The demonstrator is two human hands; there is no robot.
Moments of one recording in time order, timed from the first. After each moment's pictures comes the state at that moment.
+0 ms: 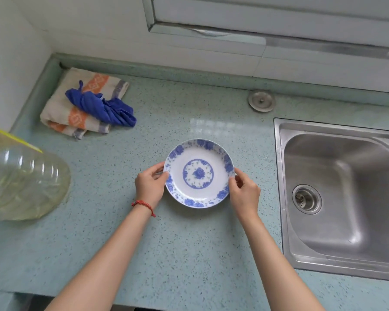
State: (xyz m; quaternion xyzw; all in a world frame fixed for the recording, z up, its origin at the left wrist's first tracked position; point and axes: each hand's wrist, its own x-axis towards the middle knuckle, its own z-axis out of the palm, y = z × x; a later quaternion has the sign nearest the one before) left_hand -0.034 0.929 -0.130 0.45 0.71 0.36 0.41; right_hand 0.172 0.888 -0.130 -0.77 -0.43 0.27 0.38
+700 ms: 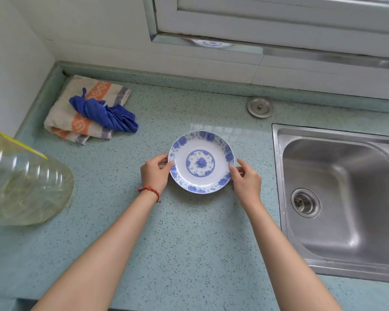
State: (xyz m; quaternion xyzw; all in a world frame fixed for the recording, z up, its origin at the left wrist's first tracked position) left_hand -0.029 0.962 -0.123 0.51 0.69 0.35 0.37; right_hand 0.184 0.920 -0.118 -0.77 -0.42 0.34 0.35
